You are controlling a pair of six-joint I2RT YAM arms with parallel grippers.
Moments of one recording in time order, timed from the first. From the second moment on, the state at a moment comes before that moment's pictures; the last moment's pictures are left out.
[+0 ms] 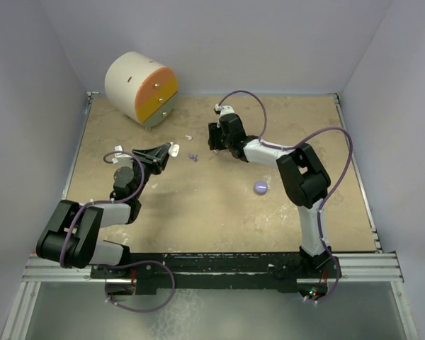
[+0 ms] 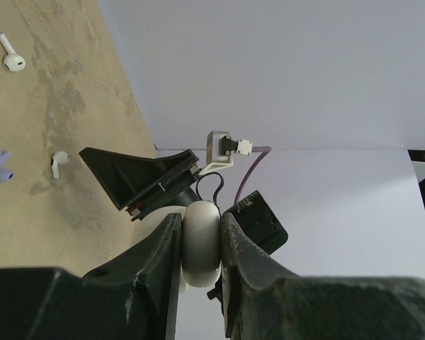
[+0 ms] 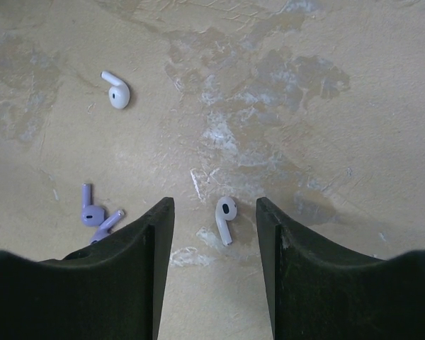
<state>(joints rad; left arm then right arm) -0.23 1.37 0.28 1.15 0.08 -1.58 0.58 2.10 1.42 0.09 0.10 0.28</state>
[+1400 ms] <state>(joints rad) -0.23 1.44 0.28 1.17 0.09 -1.57 0.58 2.11 1.37 0.10 0.09 0.27</state>
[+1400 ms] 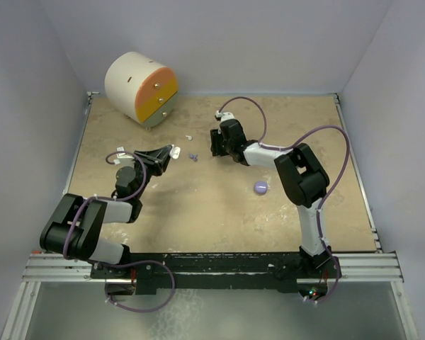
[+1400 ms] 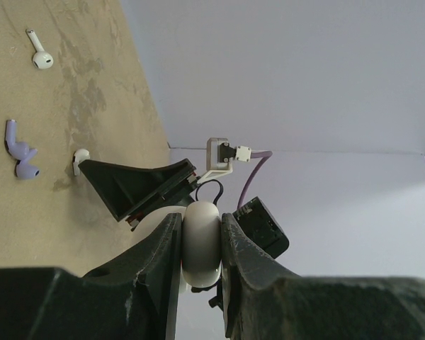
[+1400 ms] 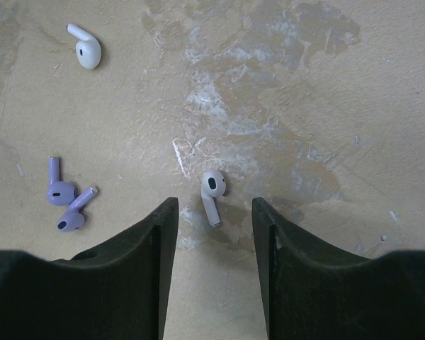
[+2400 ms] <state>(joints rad) -0.23 1.48 0.27 1.23 0.09 -1.57 0.59 2.17 1.43 0.10 0.09 0.26</state>
